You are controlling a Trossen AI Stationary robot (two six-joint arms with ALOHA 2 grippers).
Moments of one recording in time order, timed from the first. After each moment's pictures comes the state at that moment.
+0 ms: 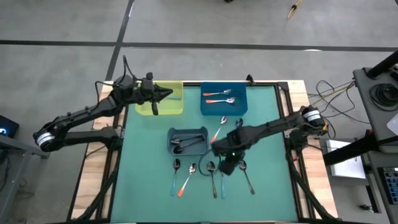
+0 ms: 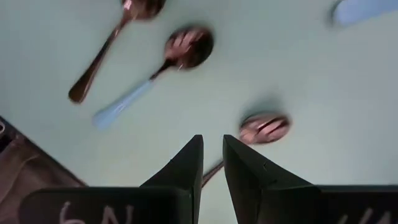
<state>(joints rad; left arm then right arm) 0.67 0.94 0.60 0.28 0.43 0.08 0.22 1.79 1.43 -1.11 -0.26 0.90</state>
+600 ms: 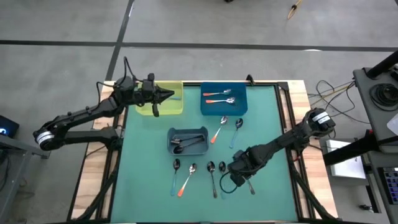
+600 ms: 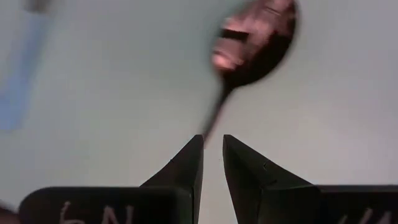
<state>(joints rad) 0.63 0.95 0.60 0.31 0.43 0.09 0.43 1.70 1.09 -0.88 -0.21 1.34</state>
